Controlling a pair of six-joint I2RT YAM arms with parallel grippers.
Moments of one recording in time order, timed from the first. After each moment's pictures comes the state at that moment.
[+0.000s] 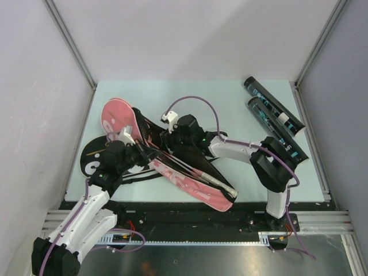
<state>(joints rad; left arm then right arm) -0.32 0.71 0.45 -0.14 0.31 -0.83 0.89 1.85 1.27 0.09 -0.21 0.13</state>
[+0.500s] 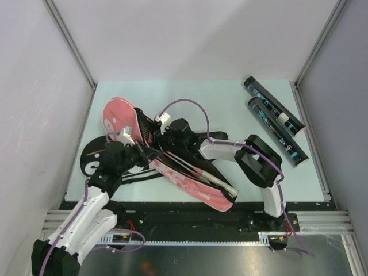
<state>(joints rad) -0.32 0.69 0.45 -0.14 0.32 -0.83 0.92 2.03 1.31 0.37 -0.20 0.19</state>
